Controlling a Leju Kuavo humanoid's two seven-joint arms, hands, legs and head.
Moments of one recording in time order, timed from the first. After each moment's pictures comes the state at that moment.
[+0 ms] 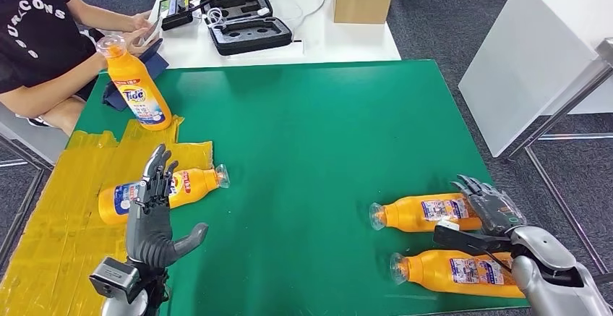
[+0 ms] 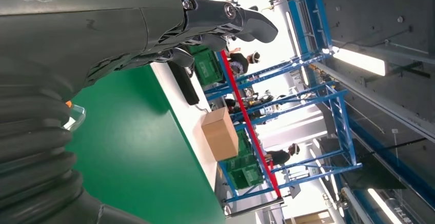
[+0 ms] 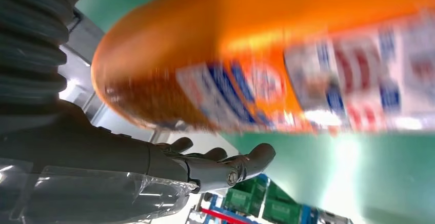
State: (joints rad) left arm 0.07 -0.19 -0.06 -1.61 -0.27 0.04 -0.65; right arm -0.06 -0.51 0.06 -1.24 1.03 0.03 -0.28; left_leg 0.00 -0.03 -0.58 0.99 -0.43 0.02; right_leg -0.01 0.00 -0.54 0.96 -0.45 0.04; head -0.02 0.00
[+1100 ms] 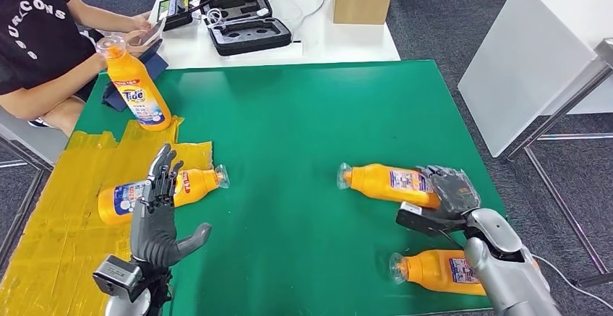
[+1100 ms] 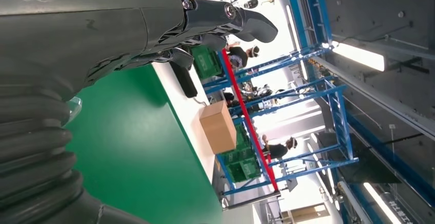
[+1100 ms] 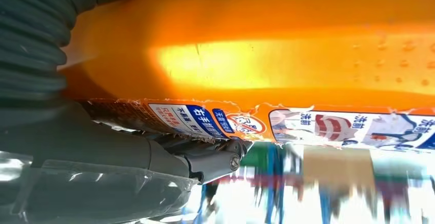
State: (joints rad) left arm 0.06 -0.20 -0.07 -1.59 -0.26 0.01 -0.63; right arm -0.23 -0.33 0.16 -1.10 0.94 -0.28 -0.37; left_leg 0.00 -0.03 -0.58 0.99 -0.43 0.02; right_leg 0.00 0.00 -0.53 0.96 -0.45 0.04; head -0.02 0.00
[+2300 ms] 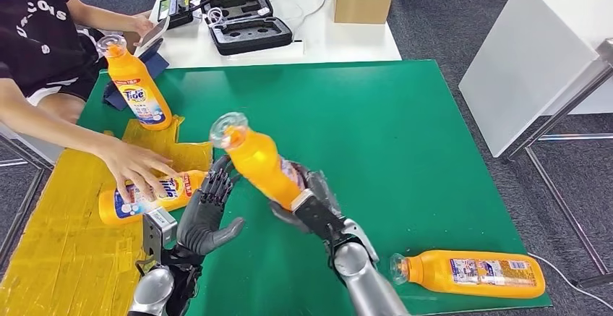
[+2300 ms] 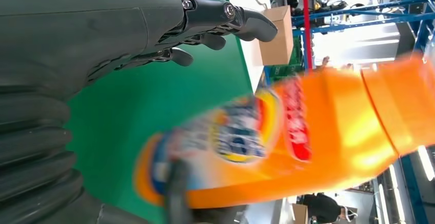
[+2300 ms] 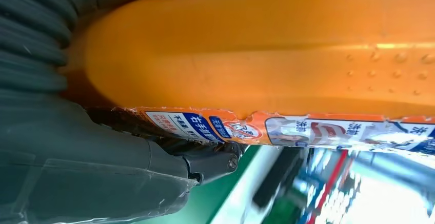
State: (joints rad) left arm -0.04 -0.20 -0.15 -1.36 -0.04 -0.21 -0.38; right arm -0.20 0.28 0.27 -1.13 0.51 -0.06 -0.47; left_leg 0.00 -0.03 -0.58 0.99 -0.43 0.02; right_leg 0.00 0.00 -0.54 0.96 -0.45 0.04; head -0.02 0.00
